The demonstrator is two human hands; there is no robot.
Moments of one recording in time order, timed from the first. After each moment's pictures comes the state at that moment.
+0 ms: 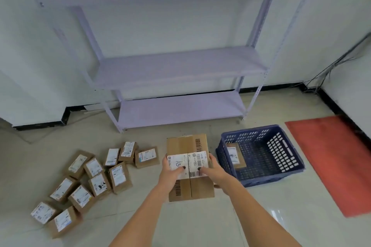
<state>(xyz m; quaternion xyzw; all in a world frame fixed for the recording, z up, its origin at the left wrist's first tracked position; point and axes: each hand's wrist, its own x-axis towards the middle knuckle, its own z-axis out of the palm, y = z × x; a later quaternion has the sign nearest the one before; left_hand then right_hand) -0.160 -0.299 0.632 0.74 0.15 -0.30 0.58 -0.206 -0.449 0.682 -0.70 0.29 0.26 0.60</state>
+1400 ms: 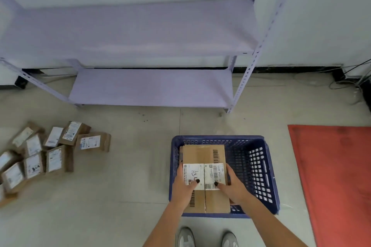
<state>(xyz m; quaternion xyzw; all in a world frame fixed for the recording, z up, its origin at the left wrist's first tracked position) -0.092 -0.768 0.403 0.76 0.22 -0.32 0.52 -0.106 -0.936 0.405 -0.71 0.31 0.37 0.51</state>
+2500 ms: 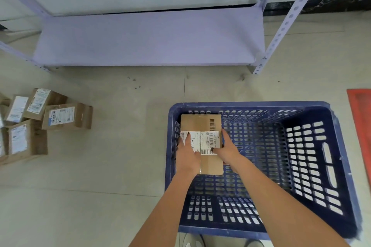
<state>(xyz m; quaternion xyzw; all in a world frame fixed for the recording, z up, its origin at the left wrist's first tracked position) -0.039 -0.763 0.122 0.90 0.15 -0.30 0.29 -0.031 -0.894 0.128 -0.71 0.32 0.37 0.52</state>
